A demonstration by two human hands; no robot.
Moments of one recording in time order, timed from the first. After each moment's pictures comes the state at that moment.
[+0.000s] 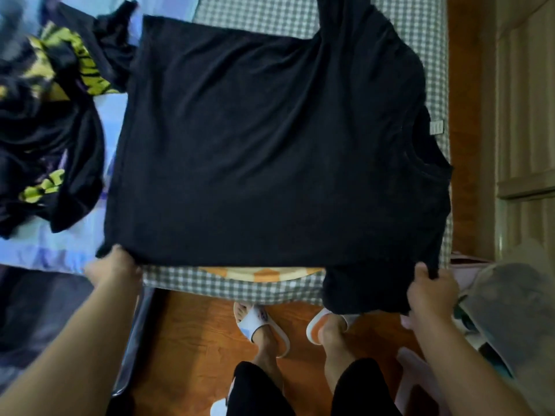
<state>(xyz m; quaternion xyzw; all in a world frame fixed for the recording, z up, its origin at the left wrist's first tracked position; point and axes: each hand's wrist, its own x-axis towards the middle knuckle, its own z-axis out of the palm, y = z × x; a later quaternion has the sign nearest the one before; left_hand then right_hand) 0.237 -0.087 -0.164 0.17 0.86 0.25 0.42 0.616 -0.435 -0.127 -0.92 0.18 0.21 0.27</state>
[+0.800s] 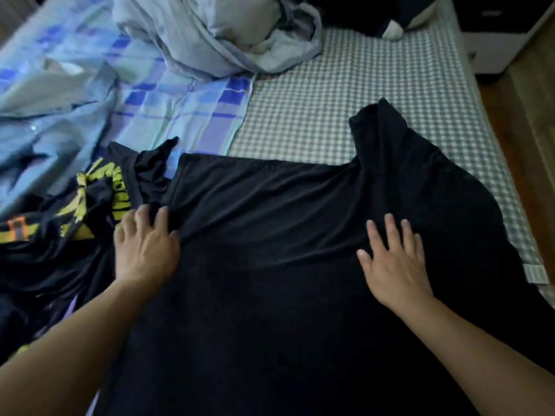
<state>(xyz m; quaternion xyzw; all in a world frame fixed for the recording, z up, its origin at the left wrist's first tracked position) 0.396 0.156 -0.157 0.83 0.55 -0.03 -0.03 0.723 -0.121 -0.183 -0.90 -0.41 0.13 -0.04</state>
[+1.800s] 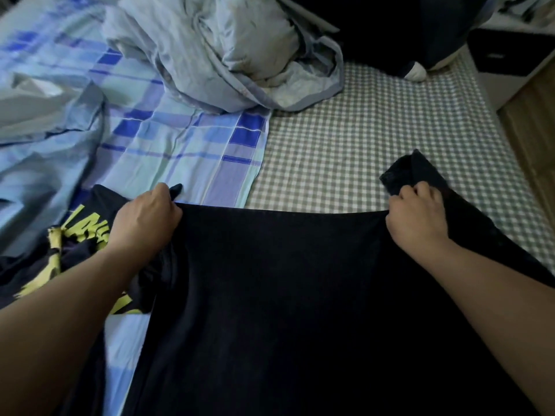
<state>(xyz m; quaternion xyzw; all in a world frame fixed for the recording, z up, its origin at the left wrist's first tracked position) 0.481 0.356 -0.136 0.86 0.51 0.04 0.04 0.848 0.096 -0.162 -0.88 -0.44 -0.06 -0.16</state>
